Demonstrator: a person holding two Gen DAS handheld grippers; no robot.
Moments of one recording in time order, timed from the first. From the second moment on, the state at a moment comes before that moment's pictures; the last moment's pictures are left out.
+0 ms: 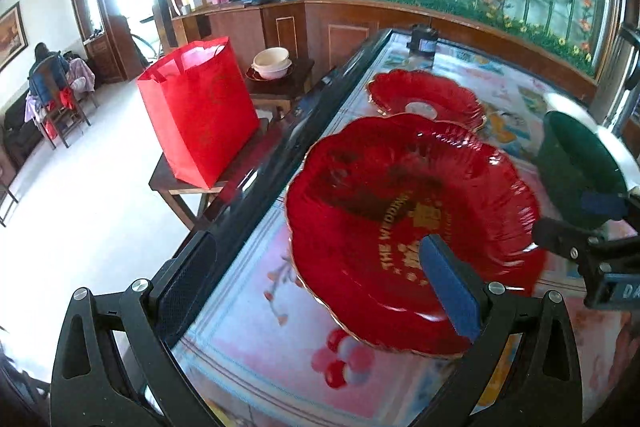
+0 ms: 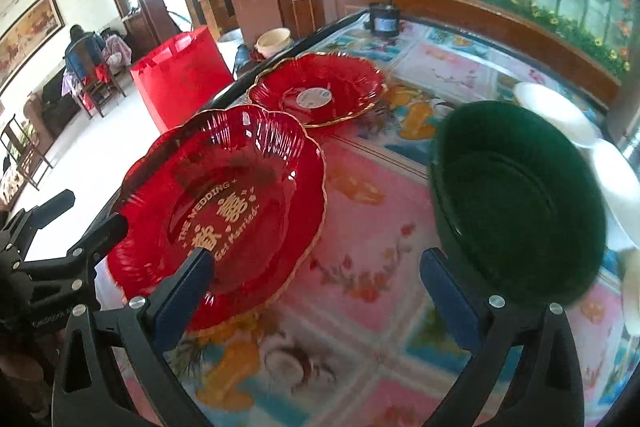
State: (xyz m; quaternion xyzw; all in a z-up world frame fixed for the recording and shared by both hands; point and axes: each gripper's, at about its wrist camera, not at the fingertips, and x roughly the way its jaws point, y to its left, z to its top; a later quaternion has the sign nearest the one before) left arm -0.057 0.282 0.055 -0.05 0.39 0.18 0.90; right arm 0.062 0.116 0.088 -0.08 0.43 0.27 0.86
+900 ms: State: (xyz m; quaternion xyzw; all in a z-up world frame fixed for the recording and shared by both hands) left arm -0.021 0.296 0.016 -0.12 0.47 0.16 0.86; right arm 0.067 0.145 0.067 -0.18 0.40 0.25 0.86
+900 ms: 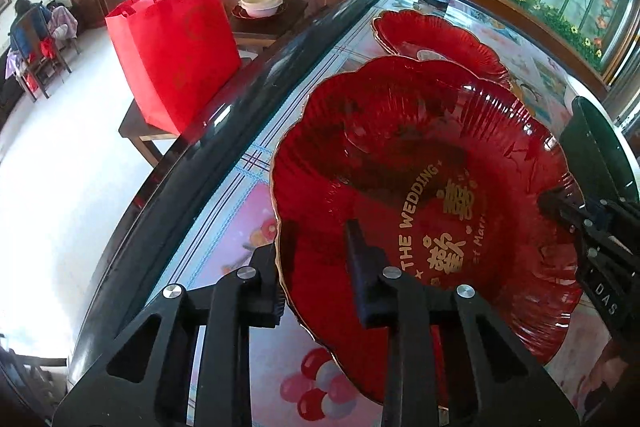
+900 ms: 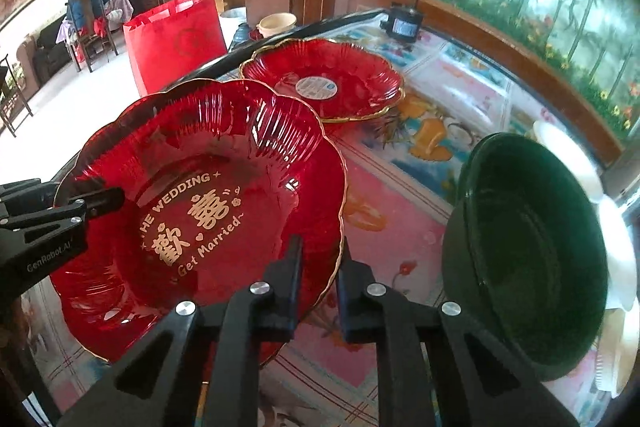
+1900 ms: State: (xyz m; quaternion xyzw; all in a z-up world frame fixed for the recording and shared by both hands) left arm -0.124 0.271 0.034 -0.11 0.46 0.12 0.88; right arm -0.046 0.116 0.072 -0.17 0.40 0.26 0.86
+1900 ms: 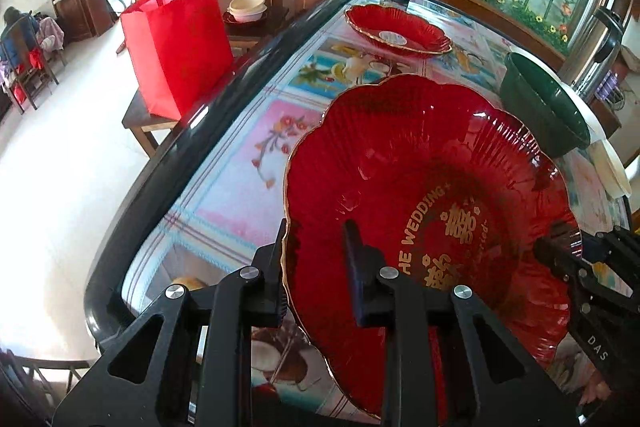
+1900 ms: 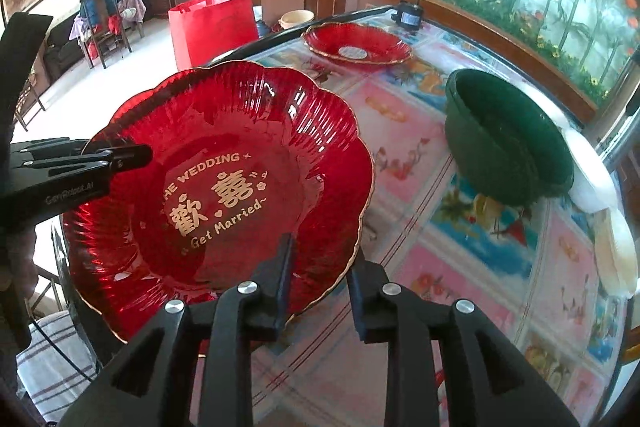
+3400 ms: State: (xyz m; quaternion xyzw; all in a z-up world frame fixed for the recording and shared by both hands) left arm -0.099 0.276 0.082 -0.07 0.42 0.10 0.90; right arm -0.035 0.067 0.093 -0.11 0.42 0.26 0.86
